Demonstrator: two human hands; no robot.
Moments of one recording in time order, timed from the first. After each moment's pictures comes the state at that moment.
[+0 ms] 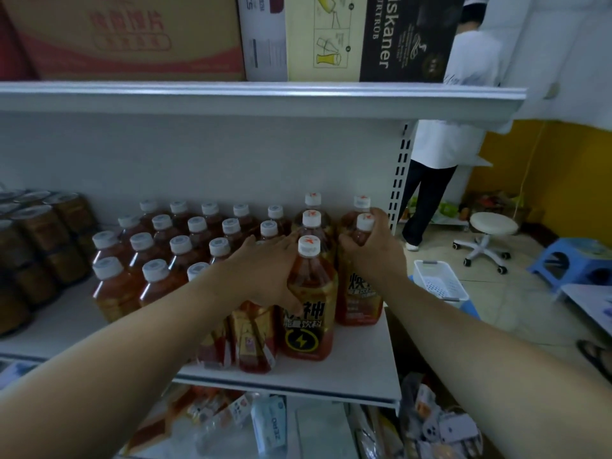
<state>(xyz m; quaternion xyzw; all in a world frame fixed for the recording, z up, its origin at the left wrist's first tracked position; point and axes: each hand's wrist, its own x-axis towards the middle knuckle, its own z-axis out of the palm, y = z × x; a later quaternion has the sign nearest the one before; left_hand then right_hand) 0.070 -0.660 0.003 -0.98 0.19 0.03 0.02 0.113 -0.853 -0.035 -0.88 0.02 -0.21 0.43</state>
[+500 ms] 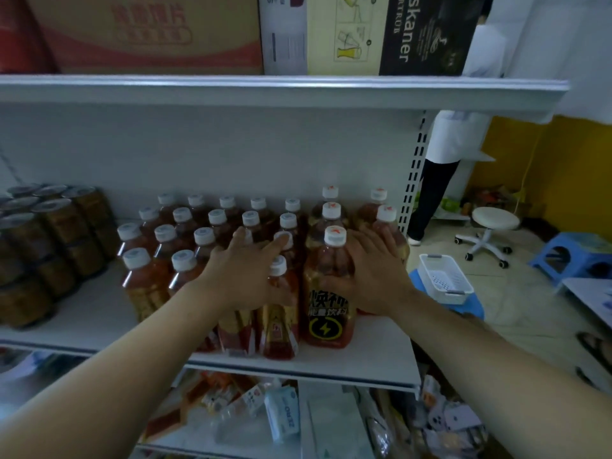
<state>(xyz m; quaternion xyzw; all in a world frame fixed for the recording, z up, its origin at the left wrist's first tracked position) 0.027 -0.607 0.006 -0.99 0.11 0.02 -0.01 0.070 -0.830 -0.050 -0.95 -0.20 -0.20 0.14</state>
